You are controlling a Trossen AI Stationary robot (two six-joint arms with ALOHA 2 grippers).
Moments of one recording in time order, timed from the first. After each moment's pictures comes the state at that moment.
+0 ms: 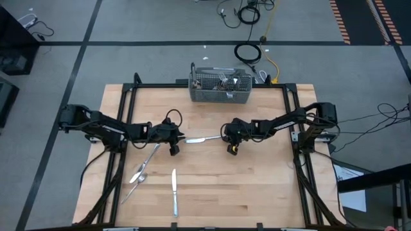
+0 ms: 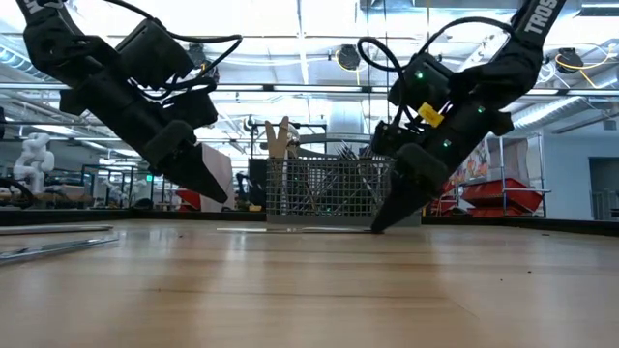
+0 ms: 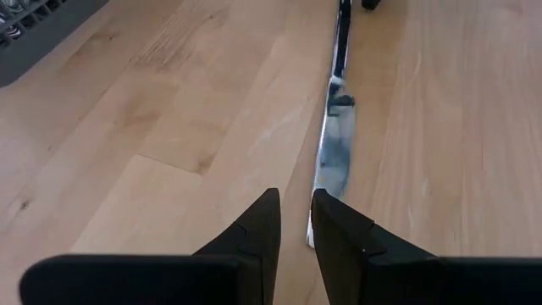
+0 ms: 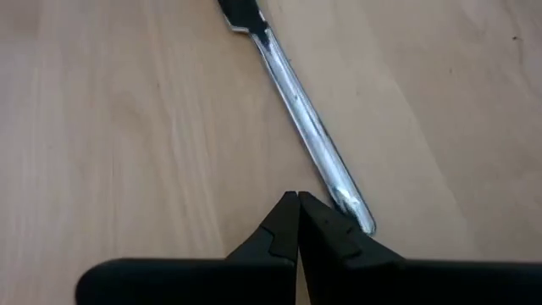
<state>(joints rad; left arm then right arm) 0.04 1.38 0.37 0.32 -0.19 -0.18 -0.13 1.70 0.64 0.25 -0.02 0.20</state>
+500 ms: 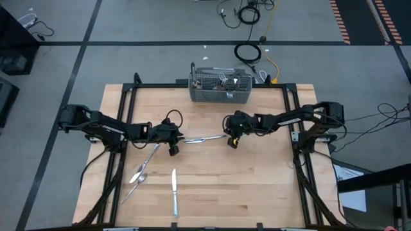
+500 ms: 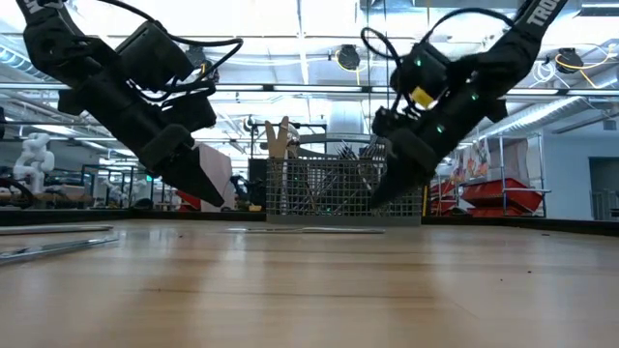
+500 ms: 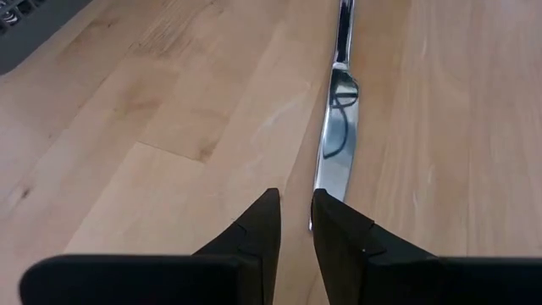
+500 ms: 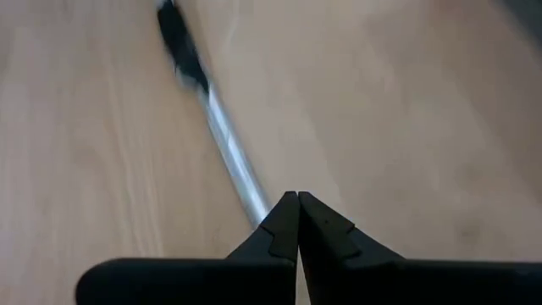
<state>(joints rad) 0.04 1.38 0.37 0.29 -0.19 -0.18 -0.20 1.61 0.66 0.18 0.01 0.14</state>
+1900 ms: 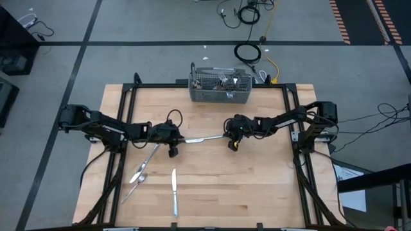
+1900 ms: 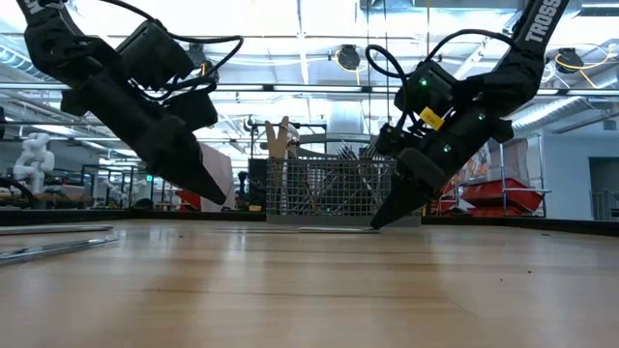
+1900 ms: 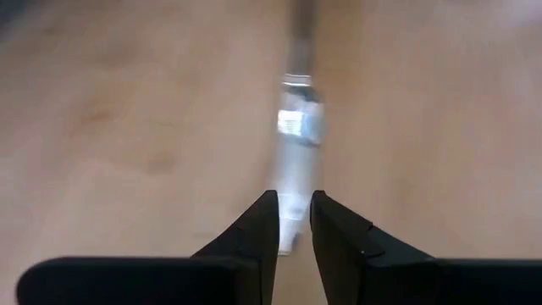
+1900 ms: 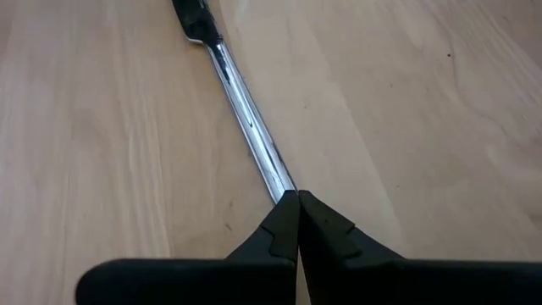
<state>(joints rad) 0.04 1.38 0.37 0.32 -0.08 -0.16 -0.19 1.70 0.59 0.33 -0.03 0.15</state>
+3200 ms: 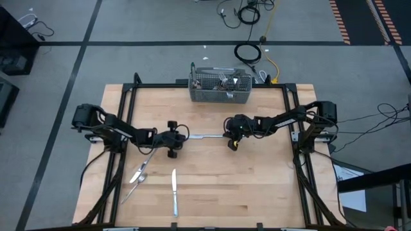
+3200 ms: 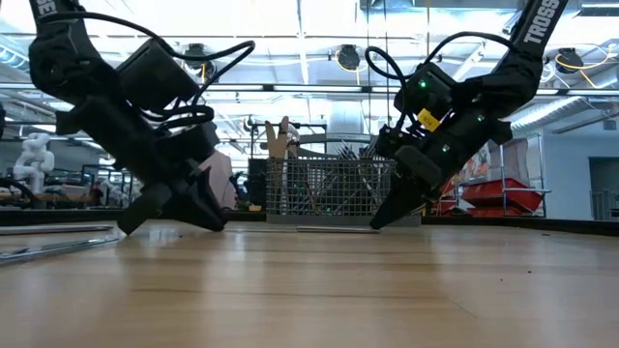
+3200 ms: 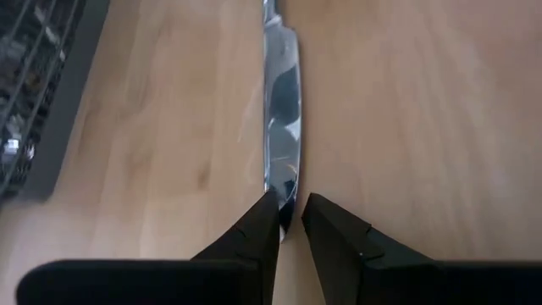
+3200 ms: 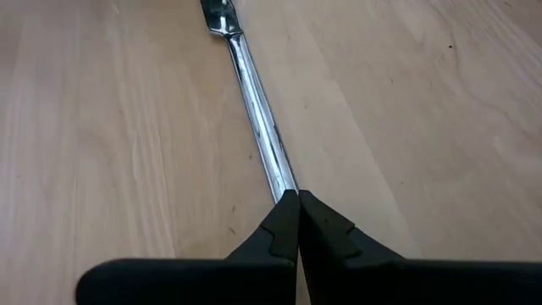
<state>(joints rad) -0.04 1.60 0.37 0.43 -0.34 0.35 -0.20 1.71 0.59 0.32 -0.06 0.20</state>
